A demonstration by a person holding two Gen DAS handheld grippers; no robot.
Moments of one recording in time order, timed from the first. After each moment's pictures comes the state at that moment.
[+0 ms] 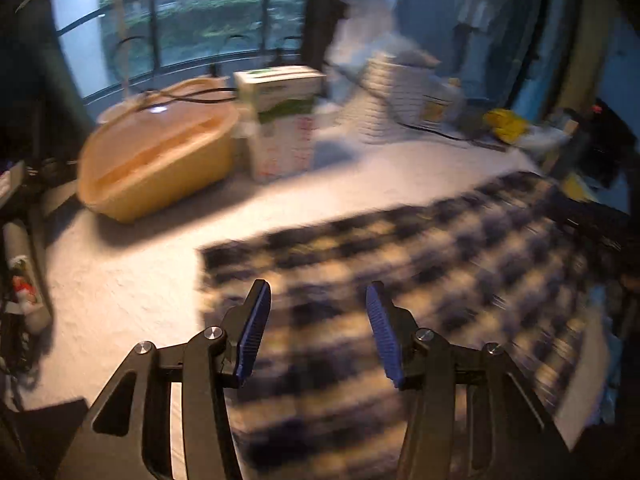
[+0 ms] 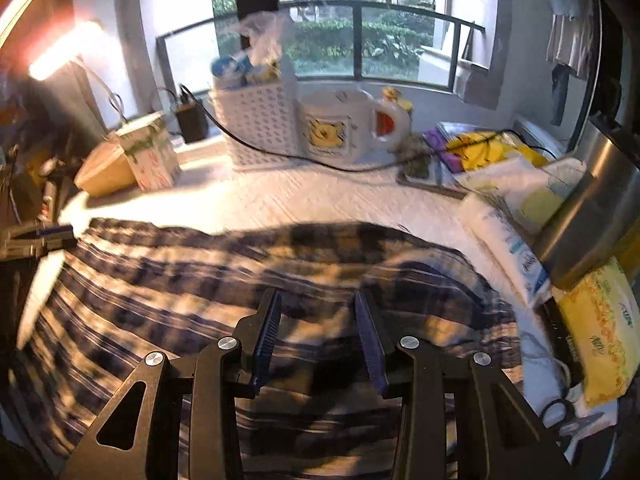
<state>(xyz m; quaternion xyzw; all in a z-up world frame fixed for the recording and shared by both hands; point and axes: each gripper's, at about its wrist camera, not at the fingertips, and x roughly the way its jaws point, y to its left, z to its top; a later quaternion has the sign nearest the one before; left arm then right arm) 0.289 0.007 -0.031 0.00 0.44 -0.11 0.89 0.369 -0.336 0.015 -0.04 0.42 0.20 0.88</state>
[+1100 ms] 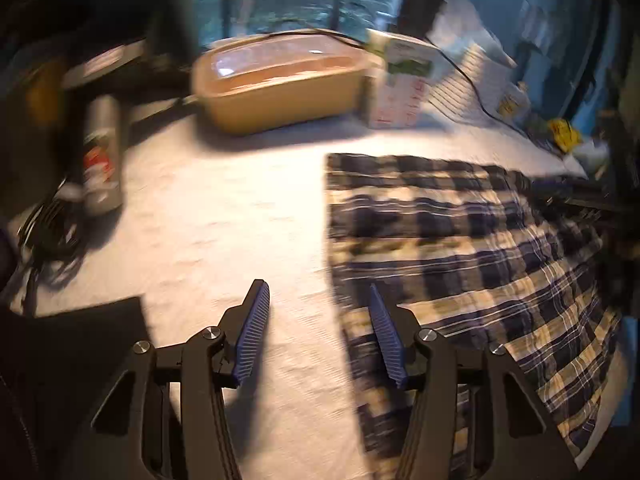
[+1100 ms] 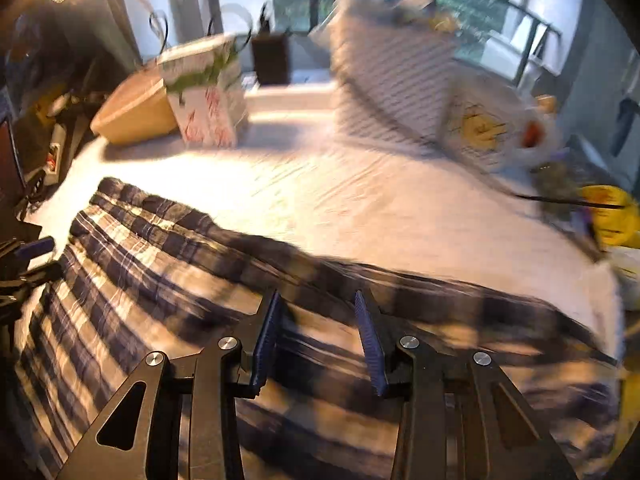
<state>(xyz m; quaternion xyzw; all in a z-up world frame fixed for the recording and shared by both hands) 0.241 0.086 -0.052 -0.05 0.45 0.02 0.89 0.419 -0.199 -0.024 -0.12 0.49 0.27 0.82</state>
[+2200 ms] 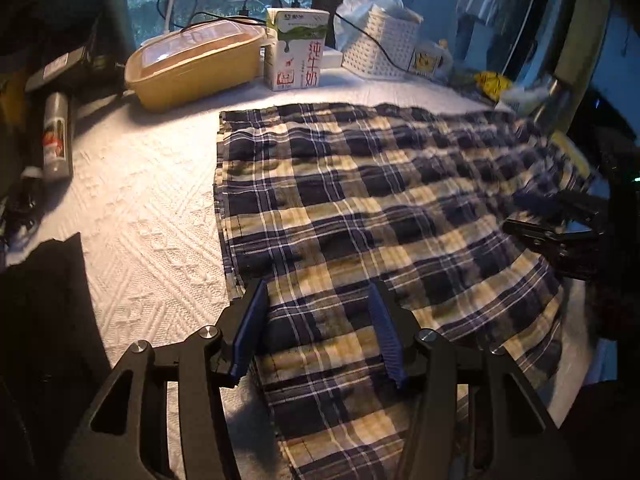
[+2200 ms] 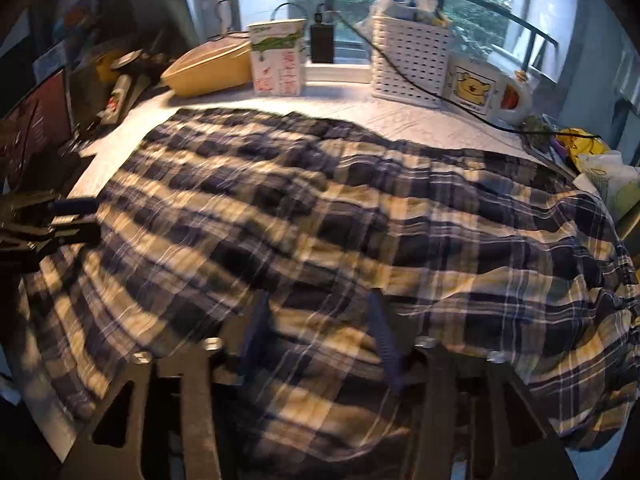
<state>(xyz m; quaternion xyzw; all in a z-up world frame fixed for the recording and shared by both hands) 0.199 0.014 -0.058 -0.01 0.47 -0.08 0.88 0.276 -0.239 -0.025 -0.12 0.45 0.29 0.83</state>
